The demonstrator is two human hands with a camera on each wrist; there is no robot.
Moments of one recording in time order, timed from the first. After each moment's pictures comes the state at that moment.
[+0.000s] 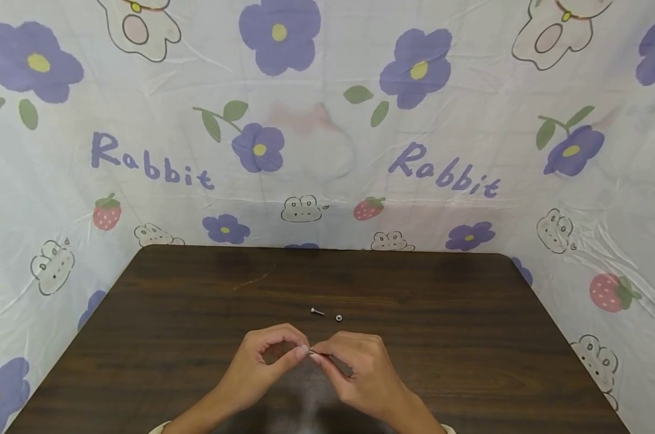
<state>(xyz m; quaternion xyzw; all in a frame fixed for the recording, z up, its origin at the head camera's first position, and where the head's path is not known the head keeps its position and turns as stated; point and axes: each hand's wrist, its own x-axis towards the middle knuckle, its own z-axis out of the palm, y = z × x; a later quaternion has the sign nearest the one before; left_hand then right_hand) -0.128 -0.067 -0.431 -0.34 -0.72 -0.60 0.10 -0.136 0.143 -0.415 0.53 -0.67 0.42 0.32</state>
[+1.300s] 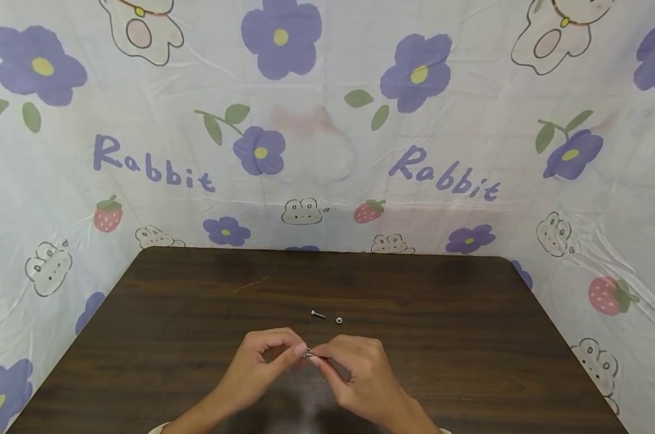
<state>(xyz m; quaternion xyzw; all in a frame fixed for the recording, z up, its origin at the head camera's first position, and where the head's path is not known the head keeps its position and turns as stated) -0.131 -0.068 -0.432 -0.33 -0.71 -0.61 0.08 -0.134 0.139 -0.413 0.52 -0.67 0.41 0.34</state>
